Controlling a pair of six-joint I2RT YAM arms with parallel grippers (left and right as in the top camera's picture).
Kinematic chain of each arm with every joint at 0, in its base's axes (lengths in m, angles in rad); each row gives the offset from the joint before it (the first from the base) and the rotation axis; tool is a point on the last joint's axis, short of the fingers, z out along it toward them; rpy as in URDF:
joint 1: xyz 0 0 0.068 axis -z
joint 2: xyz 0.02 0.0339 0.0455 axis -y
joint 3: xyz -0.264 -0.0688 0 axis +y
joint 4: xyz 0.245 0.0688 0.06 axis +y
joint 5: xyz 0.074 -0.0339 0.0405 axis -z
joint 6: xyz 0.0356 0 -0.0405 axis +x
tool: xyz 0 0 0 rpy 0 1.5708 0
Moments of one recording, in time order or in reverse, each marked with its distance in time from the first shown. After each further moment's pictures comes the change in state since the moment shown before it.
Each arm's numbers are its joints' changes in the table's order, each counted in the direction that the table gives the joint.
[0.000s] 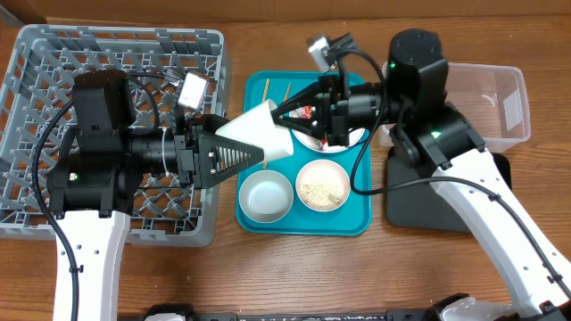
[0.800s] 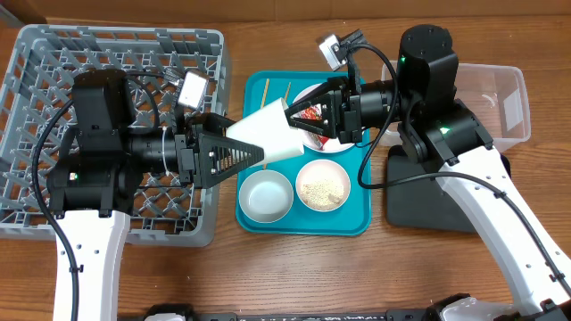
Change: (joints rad) left arm 0.000 0.000 0.000 -0.008 -0.010 0.000; right arm 0.036 0.000 0.000 0.043 -0.089 0.041
